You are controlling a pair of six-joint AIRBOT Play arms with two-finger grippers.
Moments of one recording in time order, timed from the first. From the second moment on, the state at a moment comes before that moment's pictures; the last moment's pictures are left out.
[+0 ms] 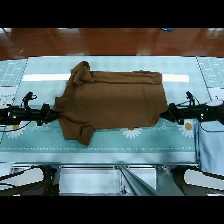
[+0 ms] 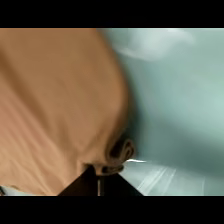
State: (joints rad) left arm 0.48 -1.38 0.68 0.70 -1.20 -1.06; right arm -0.33 -1.41 0.71 -0.73 1.08 1.21
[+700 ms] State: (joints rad) left arm 0.51 -1.05 1.46 0.45 -1.28 -1.18; right arm -0.25 -1.15 1.86 -0.99 1.34 1.44
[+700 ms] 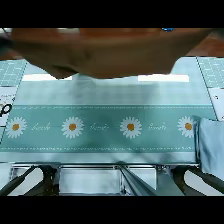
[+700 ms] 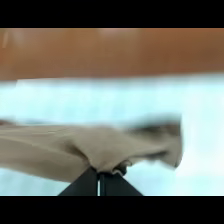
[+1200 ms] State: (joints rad) left arm 0.36 -0.62 1.81 0.88 -1.33 -1.35; right arm -0.25 -0.77 2.08 -1.13 1.48 1.48
